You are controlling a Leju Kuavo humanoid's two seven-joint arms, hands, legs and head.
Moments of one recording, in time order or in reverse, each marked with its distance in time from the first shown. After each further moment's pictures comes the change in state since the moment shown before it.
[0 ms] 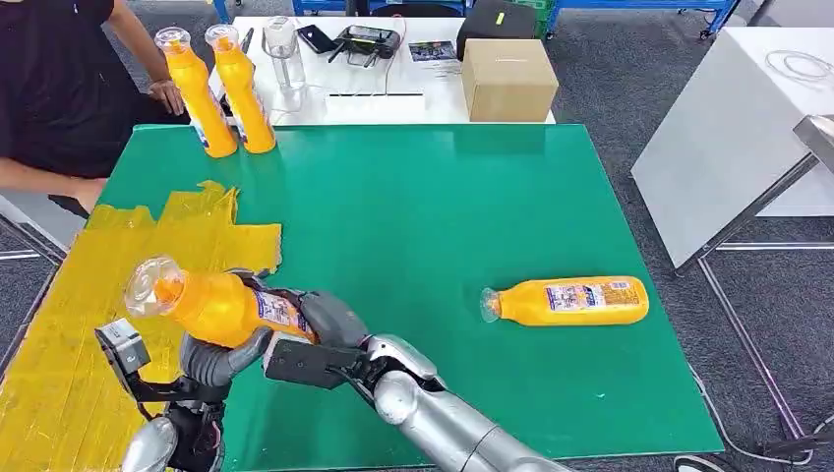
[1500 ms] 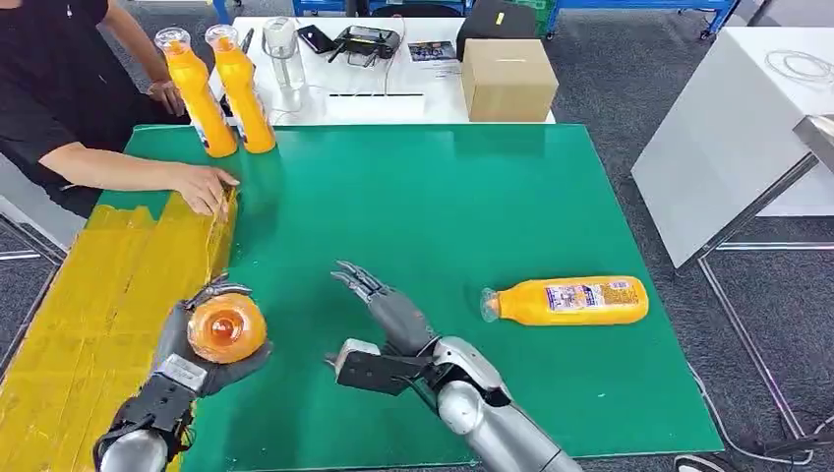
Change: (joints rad) left arm 0.044 0.091 0.068 -0.097 -0.762 0.346 -0.135; right arm 0.160 -0.214 -0.157 -0.320 0.163 -0.012 0.018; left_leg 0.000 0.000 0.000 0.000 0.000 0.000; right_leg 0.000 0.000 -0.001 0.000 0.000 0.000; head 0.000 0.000
